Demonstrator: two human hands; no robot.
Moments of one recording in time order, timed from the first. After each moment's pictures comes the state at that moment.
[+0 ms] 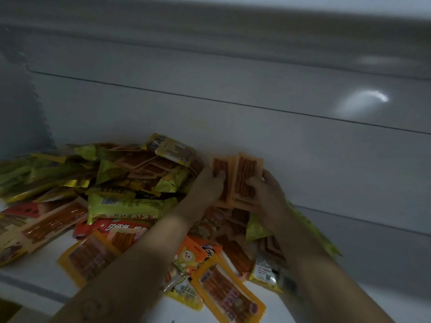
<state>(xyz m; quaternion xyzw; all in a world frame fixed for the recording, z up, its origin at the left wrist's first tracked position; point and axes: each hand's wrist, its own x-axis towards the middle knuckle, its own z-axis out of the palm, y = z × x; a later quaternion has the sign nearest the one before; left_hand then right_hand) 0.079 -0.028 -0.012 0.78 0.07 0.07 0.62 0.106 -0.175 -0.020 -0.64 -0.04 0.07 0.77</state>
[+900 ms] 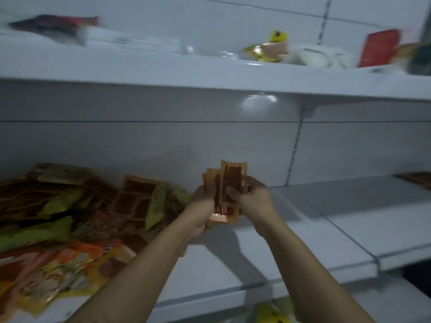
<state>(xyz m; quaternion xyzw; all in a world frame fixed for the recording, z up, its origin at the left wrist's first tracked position) -0.007 -0.248 0.002 0.68 -0.08 -0.04 0.73 -0.032 -0.374 0.015 -0.76 0.01 -0.16 0.63</state>
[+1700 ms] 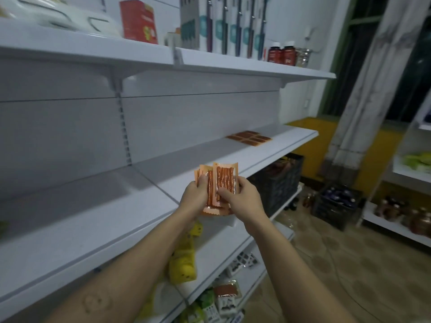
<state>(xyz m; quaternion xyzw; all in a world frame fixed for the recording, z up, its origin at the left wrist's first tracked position) -0.161 -0.607 -0.038 0.72 -0.22 -0.20 0.63 -0.263 -0.687 -0.028 -0.71 0.25 -0.30 0.58</state>
